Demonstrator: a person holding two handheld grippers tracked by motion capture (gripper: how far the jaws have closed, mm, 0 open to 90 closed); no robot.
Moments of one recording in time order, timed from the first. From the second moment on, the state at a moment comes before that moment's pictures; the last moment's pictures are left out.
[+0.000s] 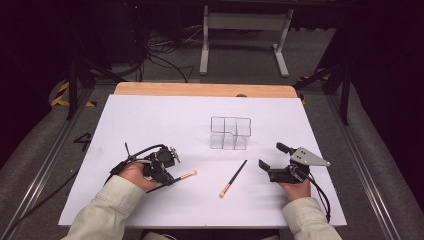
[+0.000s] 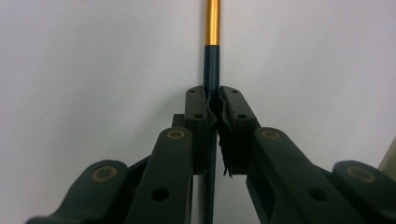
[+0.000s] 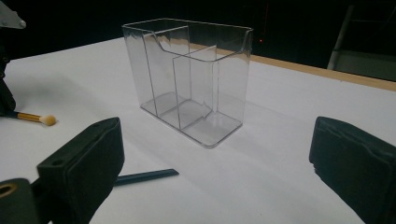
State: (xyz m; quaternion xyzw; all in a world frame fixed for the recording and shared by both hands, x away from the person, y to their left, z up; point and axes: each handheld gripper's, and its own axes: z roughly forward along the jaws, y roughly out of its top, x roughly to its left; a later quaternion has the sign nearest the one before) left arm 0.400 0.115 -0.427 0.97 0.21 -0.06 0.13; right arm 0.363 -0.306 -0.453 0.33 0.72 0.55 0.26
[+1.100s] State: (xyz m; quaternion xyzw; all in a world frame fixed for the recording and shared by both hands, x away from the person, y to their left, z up) left arm 0.391 0.134 -0.382 0.93 0.22 0.00 0.28; right arm 0.362 -0.306 -0.453 0.33 0.72 0.56 0.26
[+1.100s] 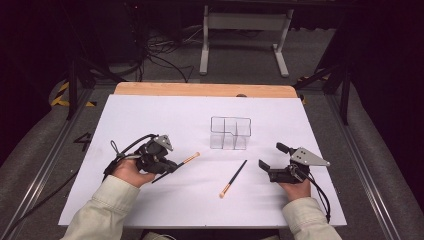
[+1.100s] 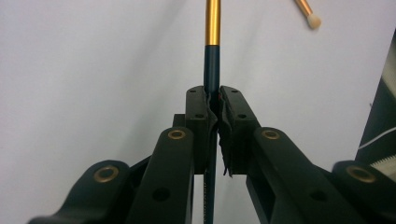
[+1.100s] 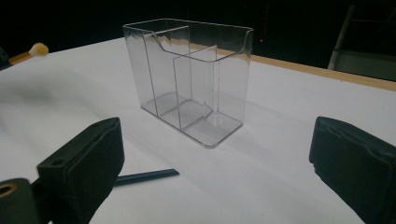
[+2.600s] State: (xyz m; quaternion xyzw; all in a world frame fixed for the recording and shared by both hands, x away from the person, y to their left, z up) left arm 0.378 0.161 -0.363 0.81 0.19 0.08 0.55; right arm 0.362 -0.307 -0.453 0.33 0.72 0.56 0.25
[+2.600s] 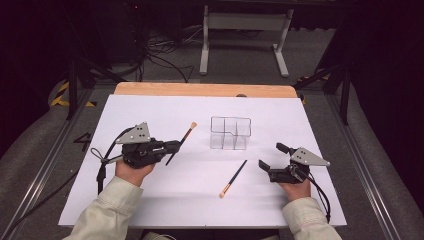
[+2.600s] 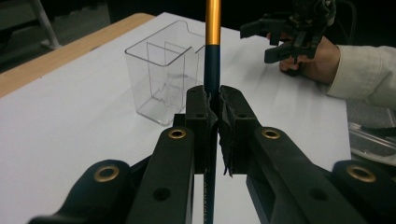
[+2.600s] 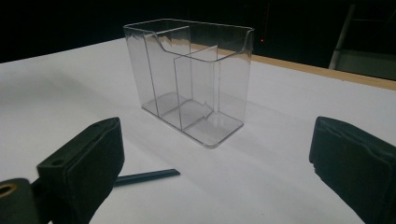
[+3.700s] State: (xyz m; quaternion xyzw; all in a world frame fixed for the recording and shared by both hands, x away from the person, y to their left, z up) left arm 0.404 0.147 -0.374 0.76 0.19 0.05 0.62; right arm 0.363 -0.307 -0.453 0.33 0.72 0.56 0.25
